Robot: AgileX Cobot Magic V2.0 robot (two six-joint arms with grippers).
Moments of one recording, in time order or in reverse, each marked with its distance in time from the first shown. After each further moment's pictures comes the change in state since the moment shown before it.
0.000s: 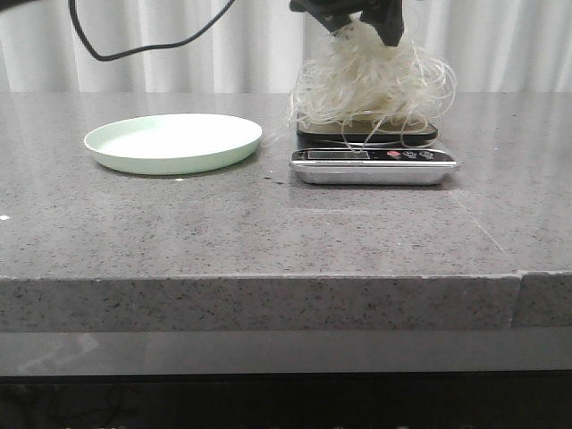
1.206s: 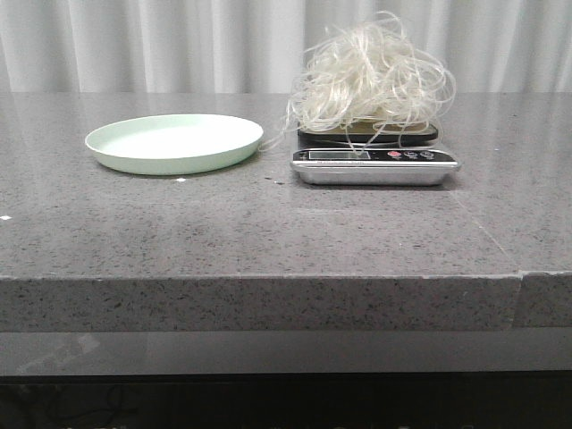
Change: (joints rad) left arm 0.012 -1.105 0.826 0.028 0.172 0.000; right arm 0.000 0.000 0.000 0.002 0.020 0.000
